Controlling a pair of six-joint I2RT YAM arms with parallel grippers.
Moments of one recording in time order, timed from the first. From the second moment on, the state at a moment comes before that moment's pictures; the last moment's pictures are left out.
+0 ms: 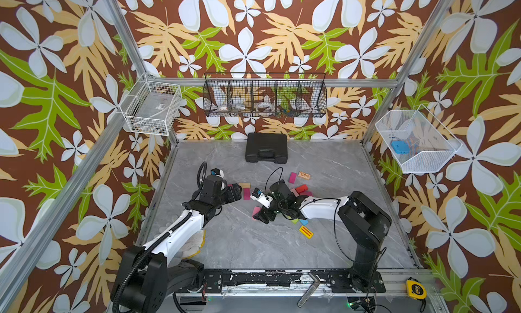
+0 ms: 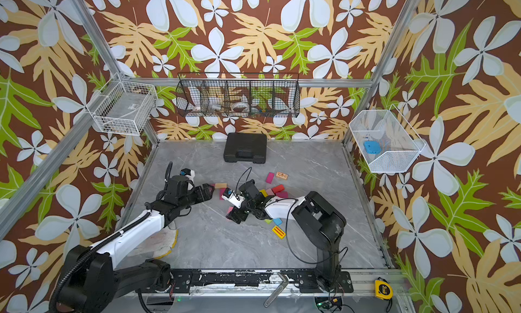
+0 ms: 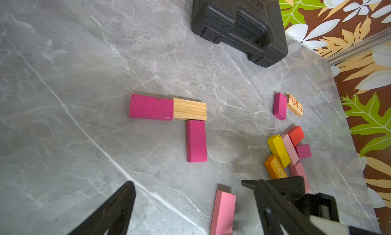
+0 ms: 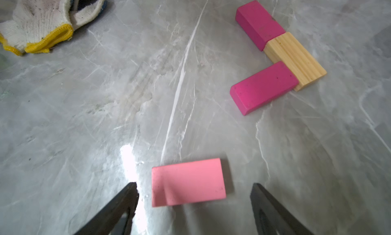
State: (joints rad) left arm -0.30 1.20 0.65 -0.13 0.08 -0.57; right arm 0.79 1.85 0.97 0.10 -0.32 -0.20
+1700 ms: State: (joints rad) left arm -0.30 1.26 0.55 -0.16 0.09 -0.61; right arm 0.80 1.97 1.00 0.17 -0.33 -0.30
